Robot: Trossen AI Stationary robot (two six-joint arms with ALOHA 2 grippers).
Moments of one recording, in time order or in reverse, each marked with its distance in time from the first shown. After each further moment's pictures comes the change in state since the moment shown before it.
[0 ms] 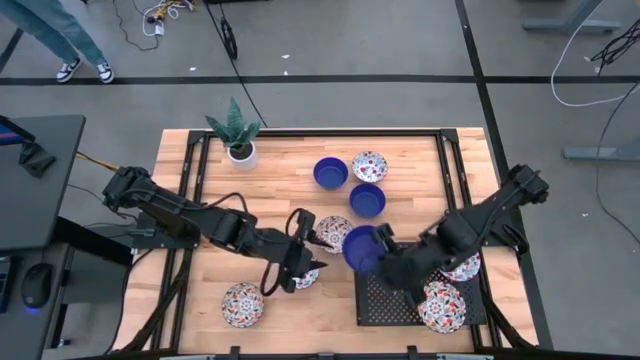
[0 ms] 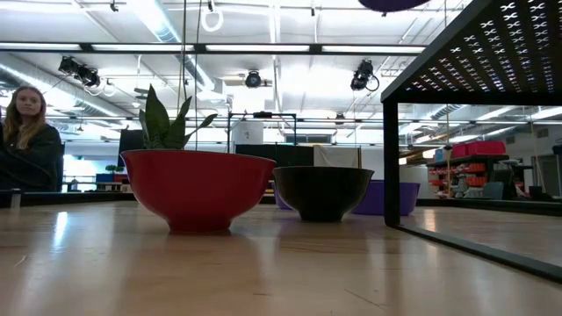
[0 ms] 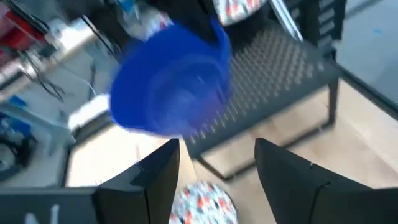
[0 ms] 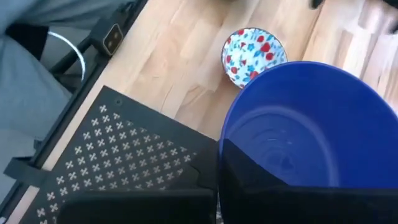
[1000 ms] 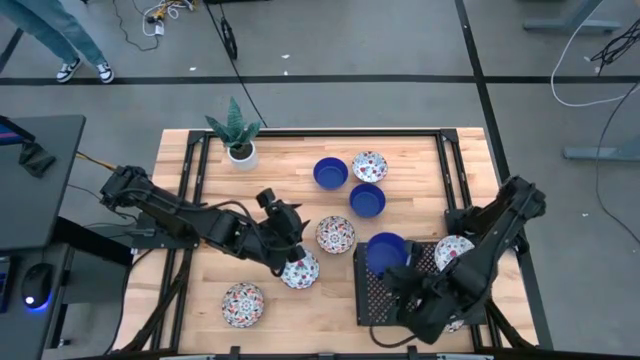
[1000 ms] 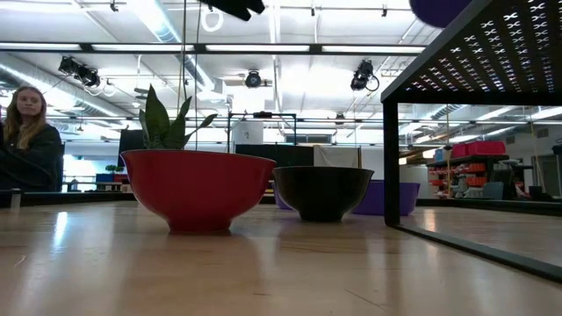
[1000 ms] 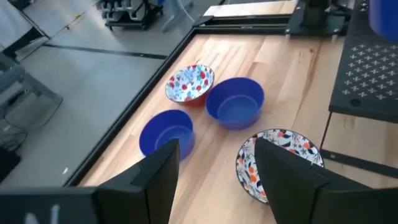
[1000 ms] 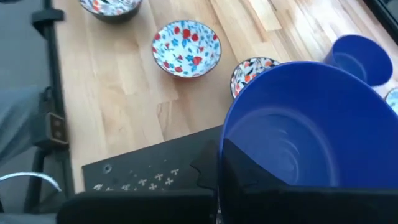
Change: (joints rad) left arm -0.023 -0.023 -0.012 -0.370 -0.588 -0.769; right arm 0.227 0.112 -0.006 -0.104 0.451 0.951
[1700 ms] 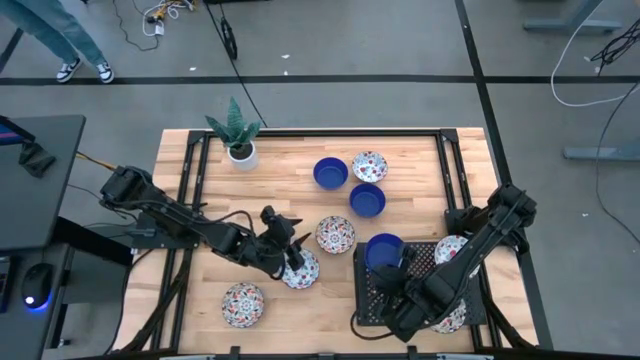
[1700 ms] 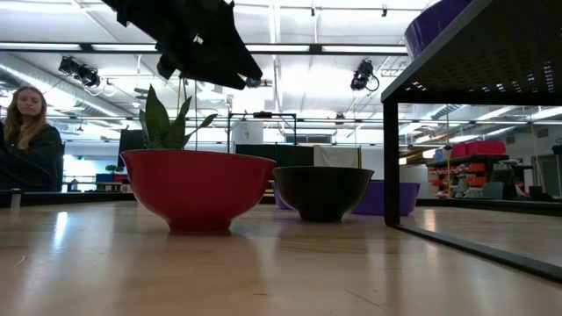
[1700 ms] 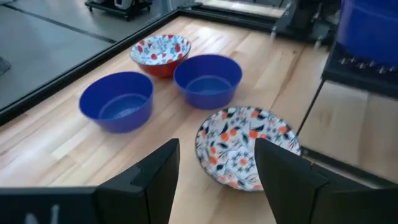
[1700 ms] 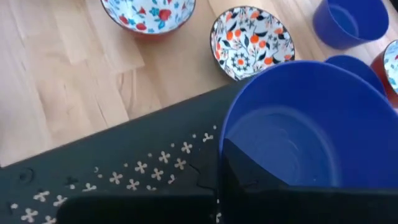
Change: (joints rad) left arm -0.019 0.002 -0.433 0.586 0.034 -0.146; right arm -0.042 0.092 -0.109 0.010 -0.045 0.100
